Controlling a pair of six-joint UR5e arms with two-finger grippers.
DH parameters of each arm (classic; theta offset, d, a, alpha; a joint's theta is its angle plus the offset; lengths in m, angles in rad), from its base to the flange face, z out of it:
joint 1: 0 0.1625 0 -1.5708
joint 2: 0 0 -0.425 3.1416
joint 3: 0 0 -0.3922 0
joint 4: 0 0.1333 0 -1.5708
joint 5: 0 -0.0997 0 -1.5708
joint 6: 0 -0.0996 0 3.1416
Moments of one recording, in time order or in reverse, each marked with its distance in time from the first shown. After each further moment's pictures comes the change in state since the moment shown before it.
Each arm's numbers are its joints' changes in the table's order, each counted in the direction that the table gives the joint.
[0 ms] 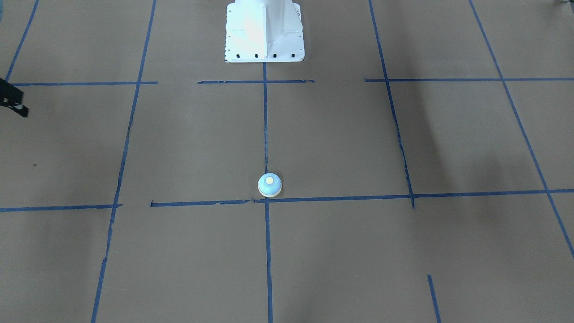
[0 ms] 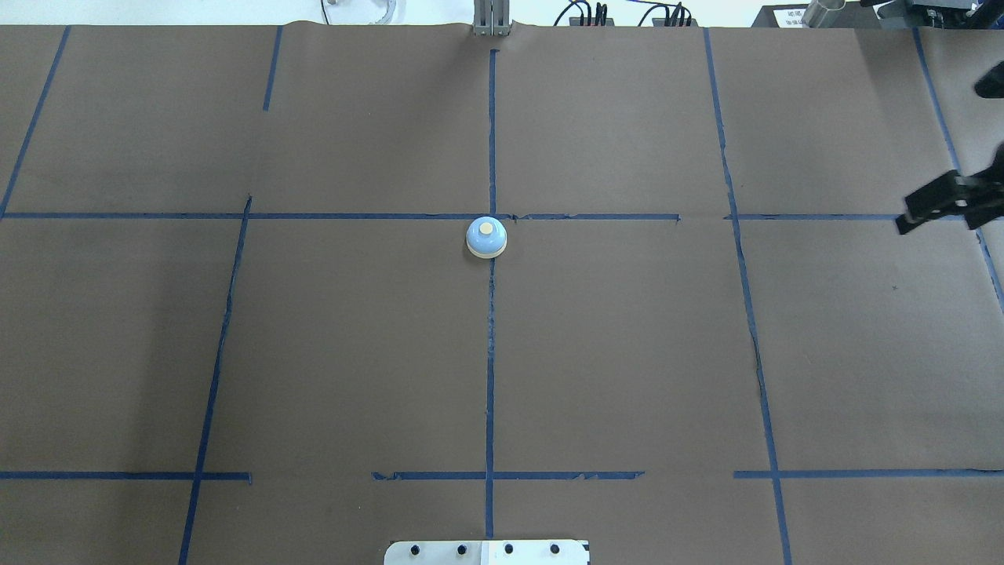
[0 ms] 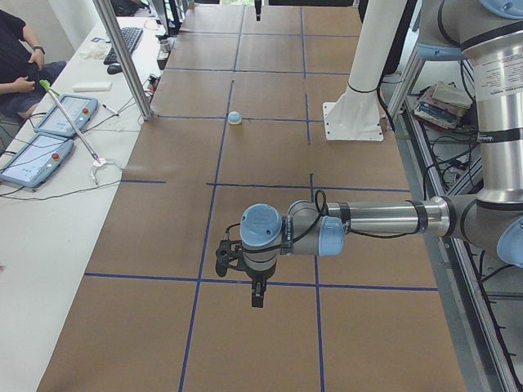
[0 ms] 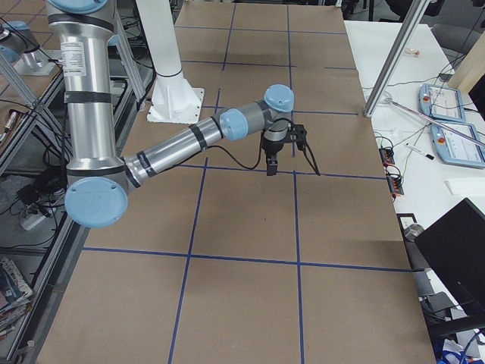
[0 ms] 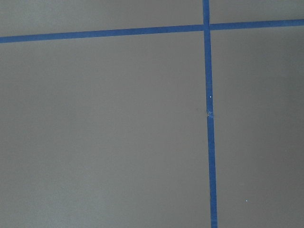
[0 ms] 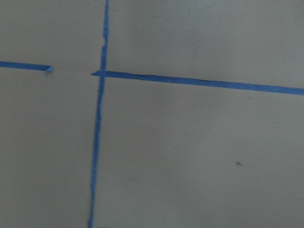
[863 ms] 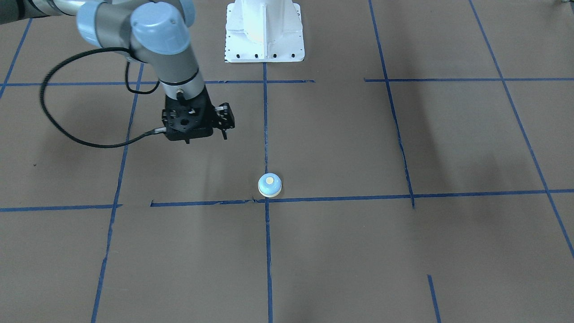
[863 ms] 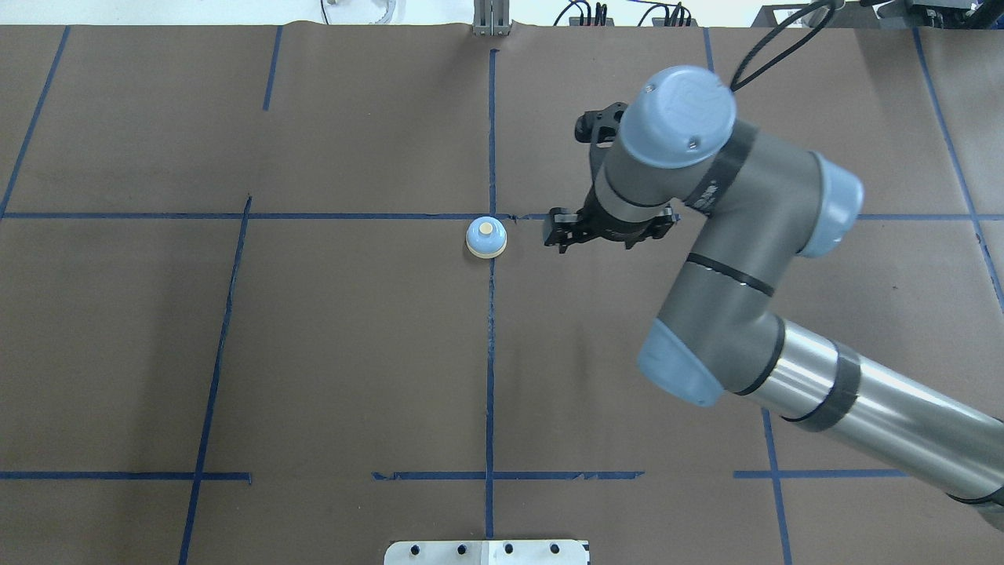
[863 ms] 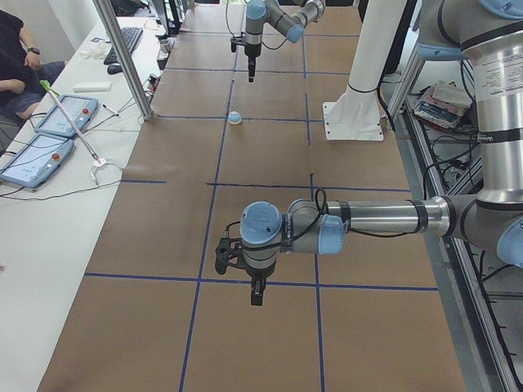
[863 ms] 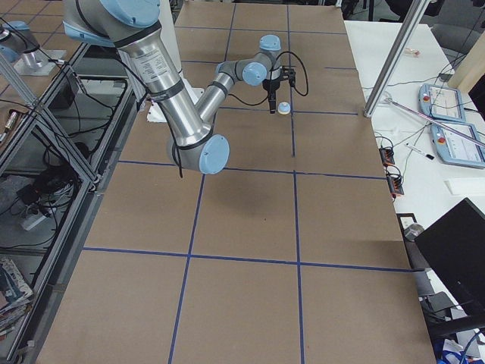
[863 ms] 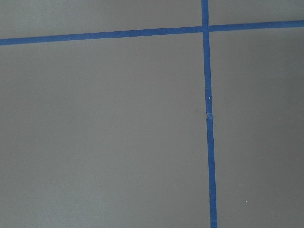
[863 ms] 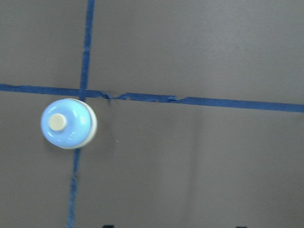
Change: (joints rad) left arm 0.002 0.000 -0.011 0.000 -0.002 0.000; right arm -0.518 -0.590 -0.328 0.096 0.422 -0.592
